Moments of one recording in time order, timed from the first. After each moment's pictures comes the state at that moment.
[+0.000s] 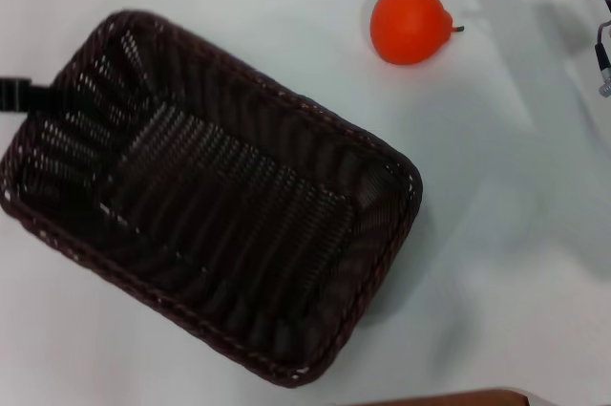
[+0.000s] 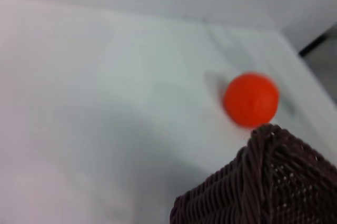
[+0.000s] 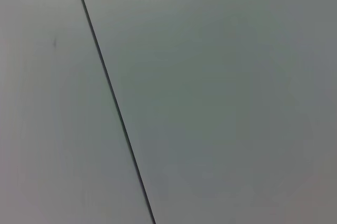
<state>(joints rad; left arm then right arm) -0.74 -2.05 0.15 0.95 2.71 1.83 -2.06 0.59 2.10 -0.18 0.02 1.97 1.28 0.56</state>
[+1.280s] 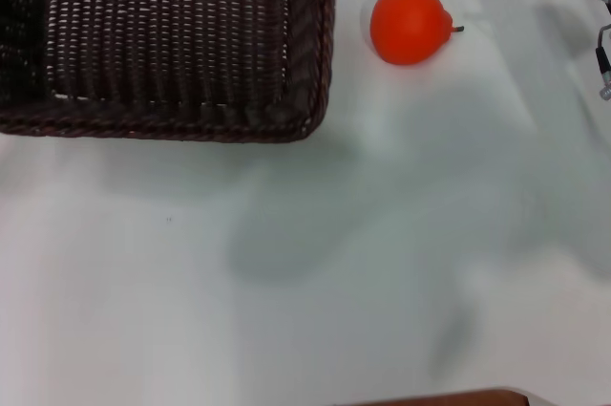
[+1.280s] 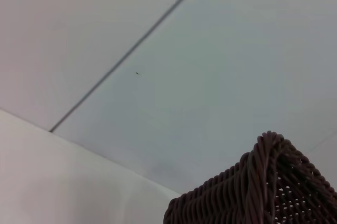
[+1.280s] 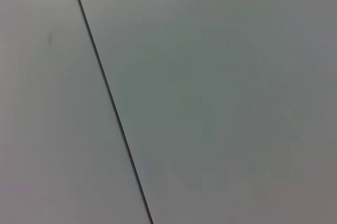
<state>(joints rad) -0.61 -2.17 -0.07 1.08 2.35 1.65 -2.17 0.58 2.10 -0.18 0.02 1.97 1.28 0.56</state>
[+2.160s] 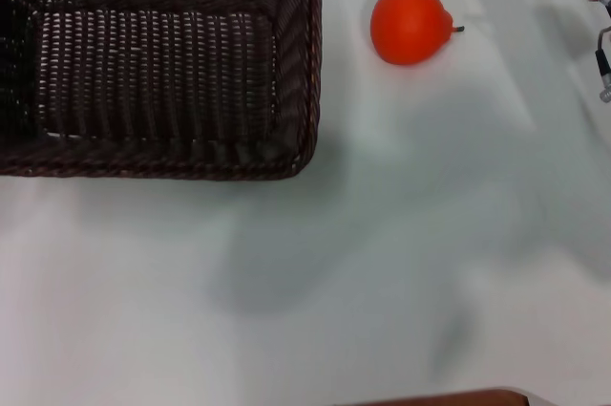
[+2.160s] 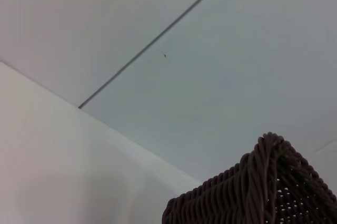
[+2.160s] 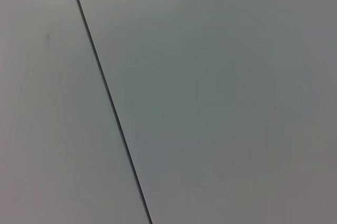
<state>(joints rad) -0.52 -2.16 -0.02 1.04 2.30 1.65 -2.17 0.58 2.10 -0.18 0.02 1.97 1.27 0.56</state>
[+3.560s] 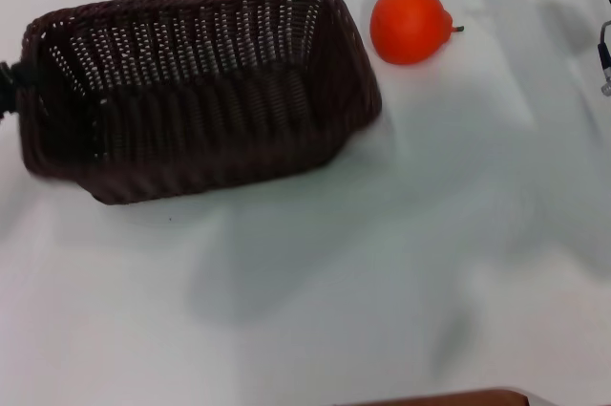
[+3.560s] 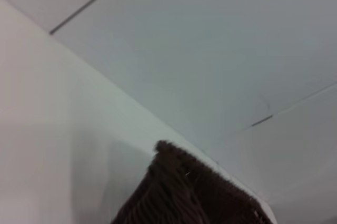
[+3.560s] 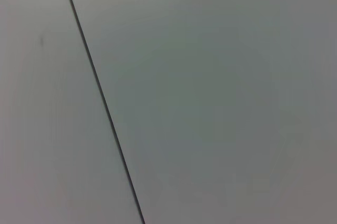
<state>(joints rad) -0.47 -2.11 0.06 0.87 2.31 1.70 -2.17 0.59 2.10 -0.16 0.02 1.97 1.26 0.56</state>
